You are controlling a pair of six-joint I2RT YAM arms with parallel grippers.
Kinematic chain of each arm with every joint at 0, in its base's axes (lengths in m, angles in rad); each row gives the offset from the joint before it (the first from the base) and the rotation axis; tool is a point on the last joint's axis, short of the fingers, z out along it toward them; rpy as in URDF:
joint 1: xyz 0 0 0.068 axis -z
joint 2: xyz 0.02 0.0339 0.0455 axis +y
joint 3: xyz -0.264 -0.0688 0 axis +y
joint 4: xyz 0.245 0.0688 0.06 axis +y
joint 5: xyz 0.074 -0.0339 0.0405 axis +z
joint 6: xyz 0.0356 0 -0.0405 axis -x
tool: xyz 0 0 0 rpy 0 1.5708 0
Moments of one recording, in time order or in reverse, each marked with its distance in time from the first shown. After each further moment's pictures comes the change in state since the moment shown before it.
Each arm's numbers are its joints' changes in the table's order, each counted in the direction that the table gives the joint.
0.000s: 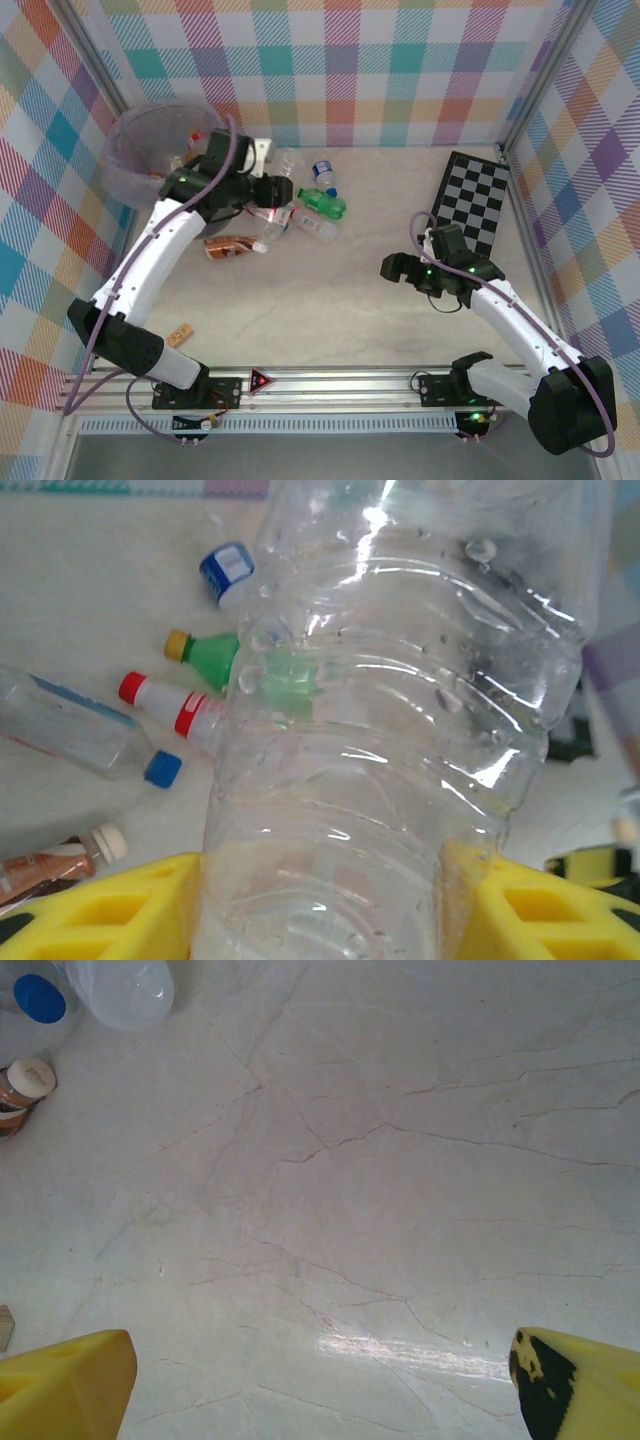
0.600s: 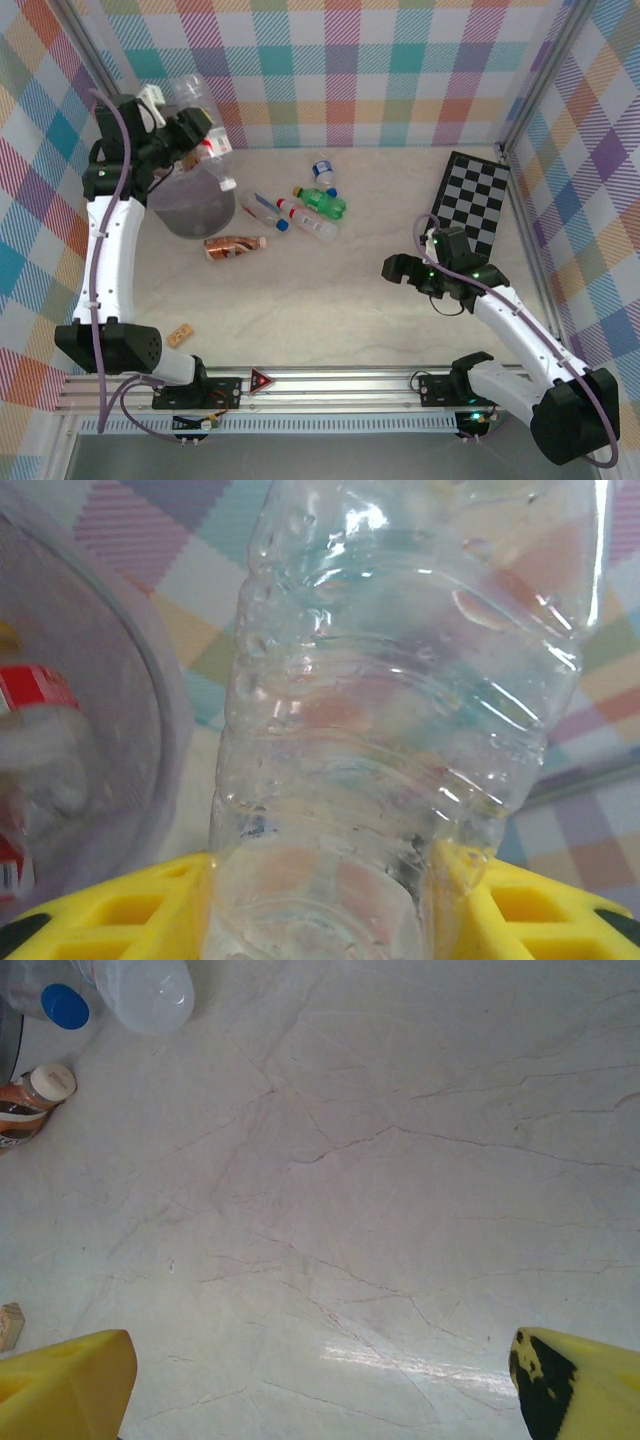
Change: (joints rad) left arm -0.454 0.022 -0.068 -0.337 -0.189 0.360; right arm 0.000 -0.061 0.016 0.006 -0.001 0.000
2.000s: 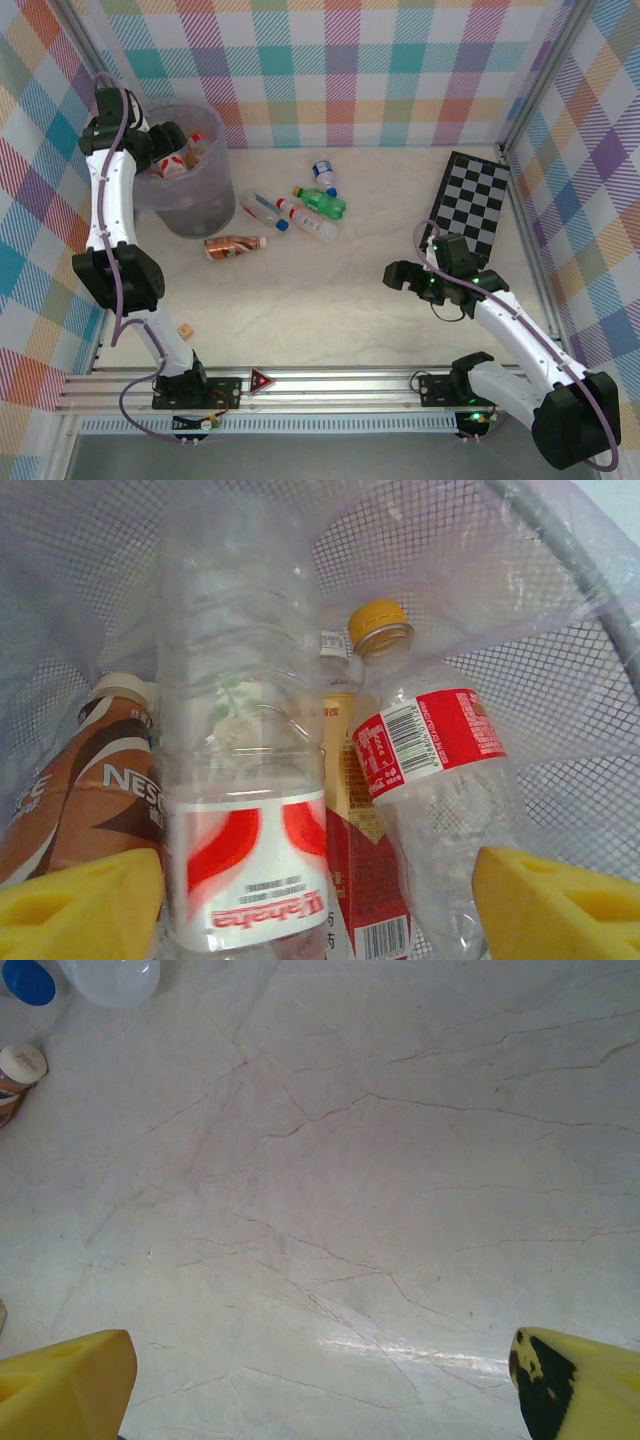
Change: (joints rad) left arm -0.112 0.406 -0.331 0.405 0.255 -0.378; right arm 0.000 -0.015 0.041 0.004 0.001 -0.003
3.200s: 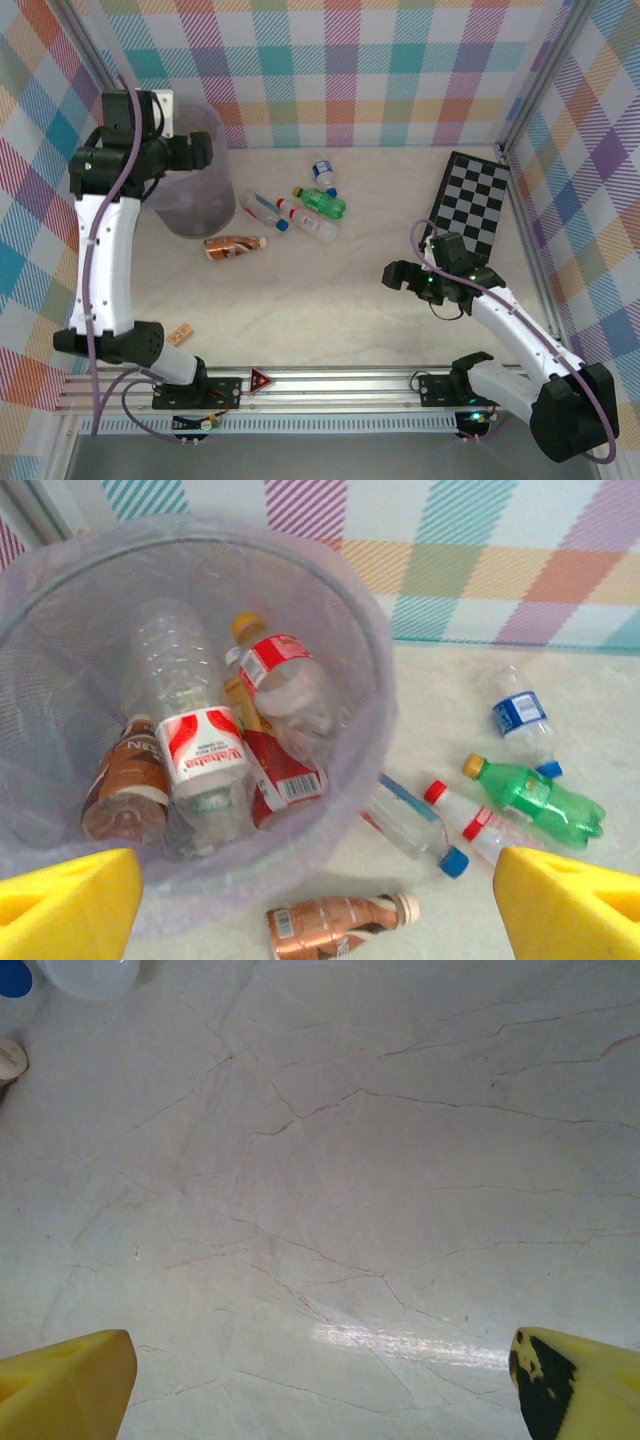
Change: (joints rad) left arm 0.334 -0.415 0.018 0.223 0.258 -0.243; right arm 0.000 0.044 -0.004 -0.010 0.000 0.003
